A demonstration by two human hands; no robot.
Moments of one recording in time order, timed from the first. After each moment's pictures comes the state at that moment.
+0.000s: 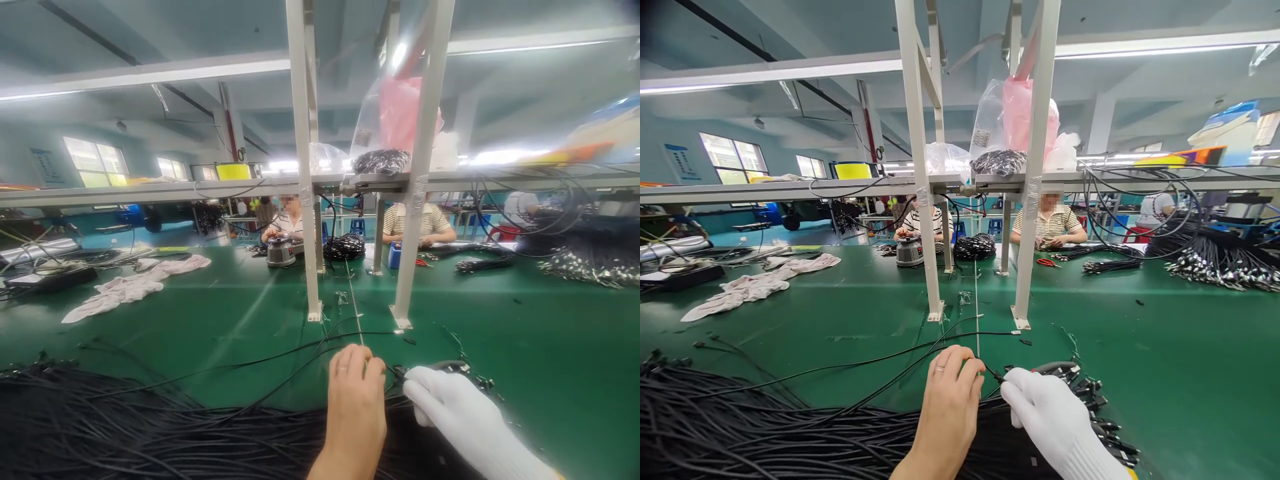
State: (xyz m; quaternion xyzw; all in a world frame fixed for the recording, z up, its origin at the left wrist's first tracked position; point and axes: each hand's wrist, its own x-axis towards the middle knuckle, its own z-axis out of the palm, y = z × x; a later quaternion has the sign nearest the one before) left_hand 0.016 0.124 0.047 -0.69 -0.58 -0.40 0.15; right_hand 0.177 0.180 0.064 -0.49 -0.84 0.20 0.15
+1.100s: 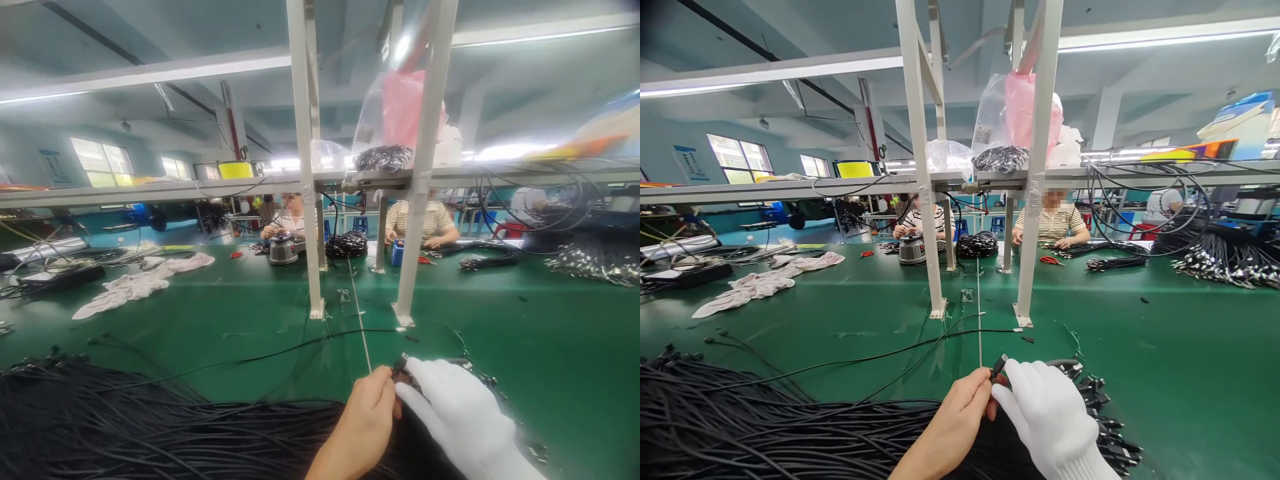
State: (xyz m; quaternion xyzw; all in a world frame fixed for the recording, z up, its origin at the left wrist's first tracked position) left_hand 0.020 0.123 0.059 -0.63 -0.54 -0.42 -0.36; right_hand 0.175 0.187 0.036 -0.27 -0.81 -0.26 0.46
